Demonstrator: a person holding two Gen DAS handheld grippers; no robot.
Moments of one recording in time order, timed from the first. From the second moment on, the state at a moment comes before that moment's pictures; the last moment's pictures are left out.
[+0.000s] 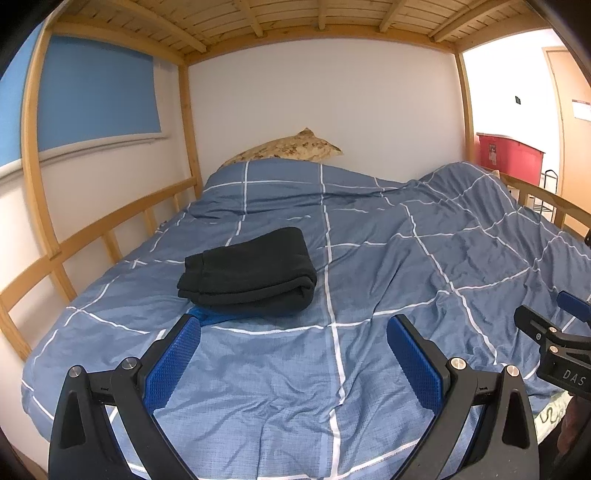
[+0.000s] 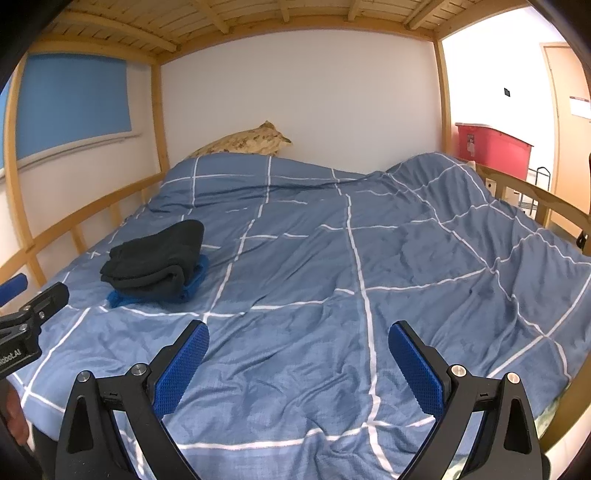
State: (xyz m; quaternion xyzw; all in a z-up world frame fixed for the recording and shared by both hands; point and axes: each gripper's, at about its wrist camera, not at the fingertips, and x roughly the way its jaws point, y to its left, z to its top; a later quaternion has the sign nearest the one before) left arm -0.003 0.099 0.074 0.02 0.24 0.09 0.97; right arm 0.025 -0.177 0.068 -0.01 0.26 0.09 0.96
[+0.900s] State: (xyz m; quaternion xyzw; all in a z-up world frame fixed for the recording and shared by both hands) left arm 0.002 0.101 0.072 0.03 0.24 0.09 0.97; right arm 0.027 -0.181 0.071 0.00 0.26 0.08 0.96
